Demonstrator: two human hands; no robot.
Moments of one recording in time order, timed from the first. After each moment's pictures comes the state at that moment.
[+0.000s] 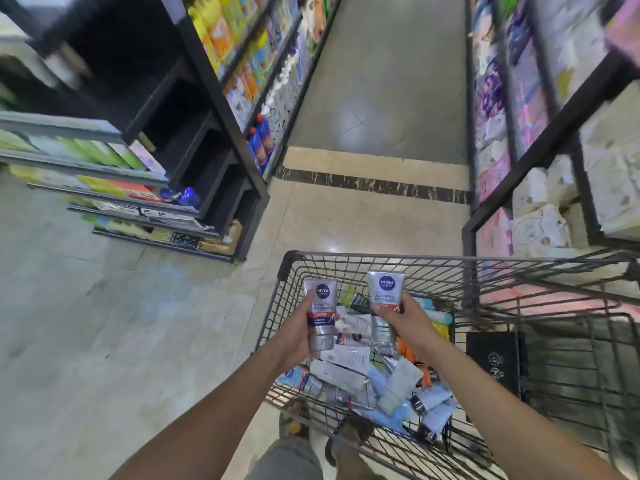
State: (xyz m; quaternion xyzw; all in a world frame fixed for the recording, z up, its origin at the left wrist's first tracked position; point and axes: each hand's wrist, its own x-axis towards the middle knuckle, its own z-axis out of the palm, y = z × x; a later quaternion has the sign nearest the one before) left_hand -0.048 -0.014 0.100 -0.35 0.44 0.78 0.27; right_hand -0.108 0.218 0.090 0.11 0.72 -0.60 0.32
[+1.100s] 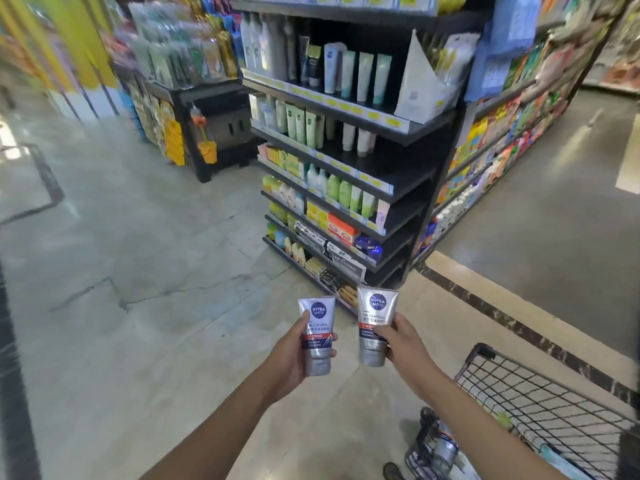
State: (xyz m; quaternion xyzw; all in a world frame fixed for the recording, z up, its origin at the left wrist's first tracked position) left_hand 0.226 -0.364 0.209 -0.33 0.40 0.85 -0.06; right_hand 0.075 -0.203 0.231 -0.12 0.71 -0.60 0.35
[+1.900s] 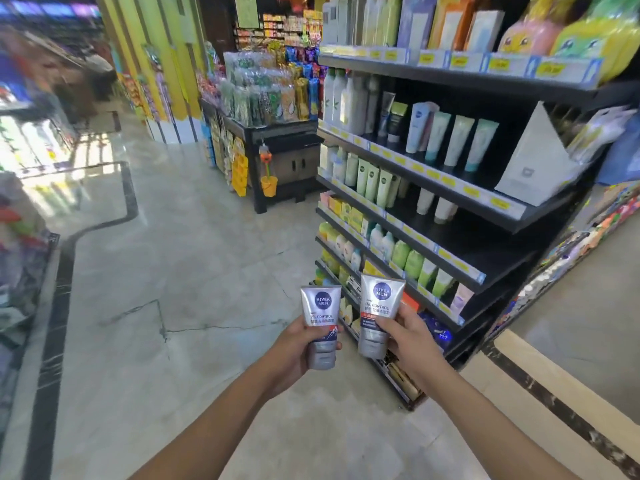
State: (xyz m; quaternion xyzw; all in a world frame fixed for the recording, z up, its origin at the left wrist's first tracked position) left_hand 0.184 -0.589 0.294 -0.28 0.47 0.81 -0.20; right_hand -0.006 -0.474 0.293 -0.25 0.63 -0.63 0.37
